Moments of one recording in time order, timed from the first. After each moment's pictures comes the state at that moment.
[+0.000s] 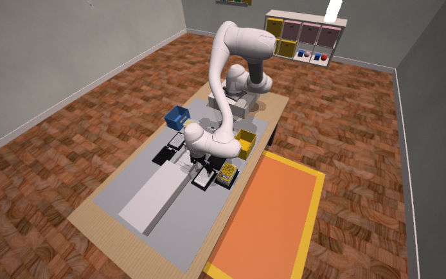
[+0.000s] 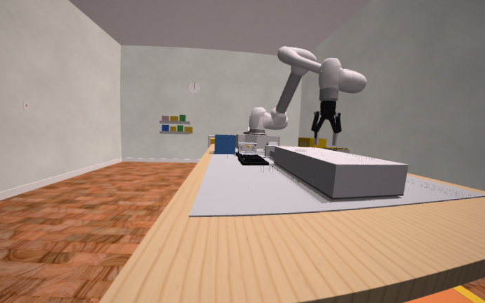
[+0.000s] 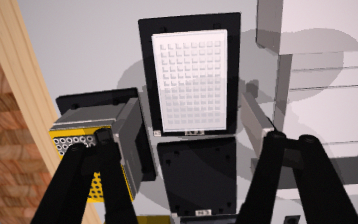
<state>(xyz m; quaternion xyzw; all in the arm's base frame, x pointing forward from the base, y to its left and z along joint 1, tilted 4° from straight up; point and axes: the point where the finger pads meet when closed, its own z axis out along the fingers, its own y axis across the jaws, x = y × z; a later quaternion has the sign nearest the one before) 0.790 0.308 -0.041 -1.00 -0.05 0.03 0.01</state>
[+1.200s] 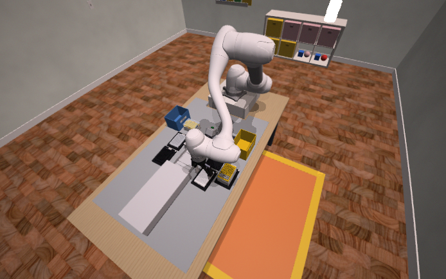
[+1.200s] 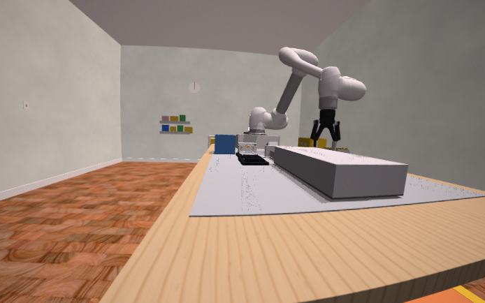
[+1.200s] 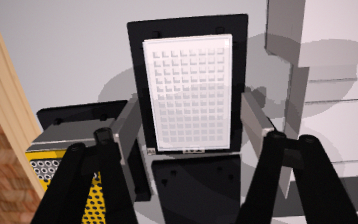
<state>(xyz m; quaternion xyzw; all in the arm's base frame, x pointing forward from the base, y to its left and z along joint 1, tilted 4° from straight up) 0.788 0.307 -0.084 -1.00 -0.05 0.03 0.01</state>
